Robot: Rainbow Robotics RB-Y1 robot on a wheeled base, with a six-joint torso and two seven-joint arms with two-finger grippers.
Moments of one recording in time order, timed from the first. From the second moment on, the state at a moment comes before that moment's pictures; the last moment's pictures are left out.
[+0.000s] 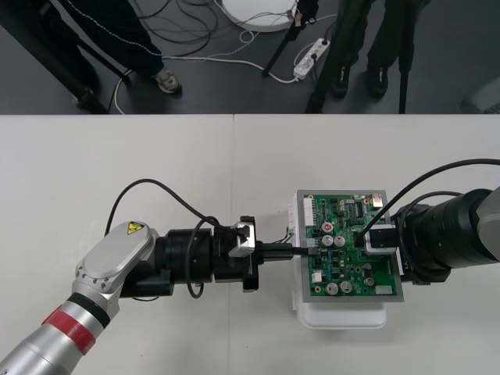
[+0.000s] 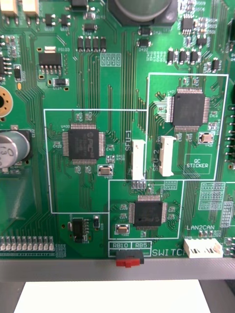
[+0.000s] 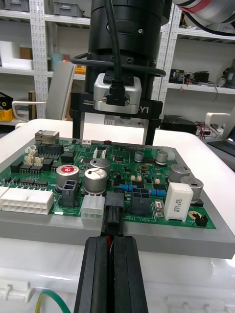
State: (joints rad) right arm -0.17 -0.86 0.28 -2.15 2.31 -1.50 -0.64; left arm -0.28 0.31 -0.46 -1.29 -1.10 -1.09 -0.43
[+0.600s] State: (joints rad) right arm -0.17 -0.86 0.28 -2.15 2.31 -1.50 -0.64; left arm -0.28 0.31 -0.47 -1.29 -1.09 -1.07 -0.43
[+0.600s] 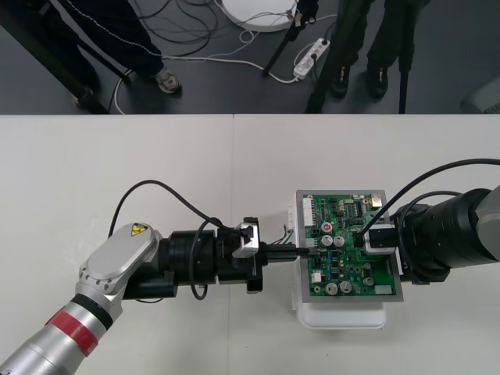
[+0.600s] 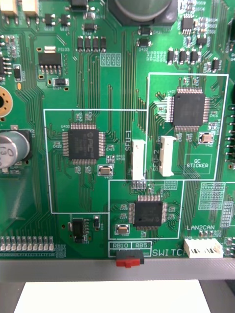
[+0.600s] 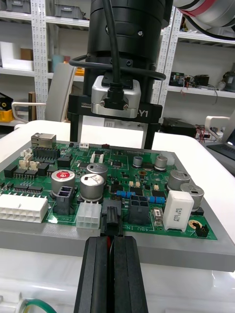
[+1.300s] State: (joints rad) right arm -0.17 -0.86 0.28 -2.15 2.31 -1.50 -0.64; left arm -0.29 0.29 -0.47 -1.29 -1.13 -1.06 -0.43
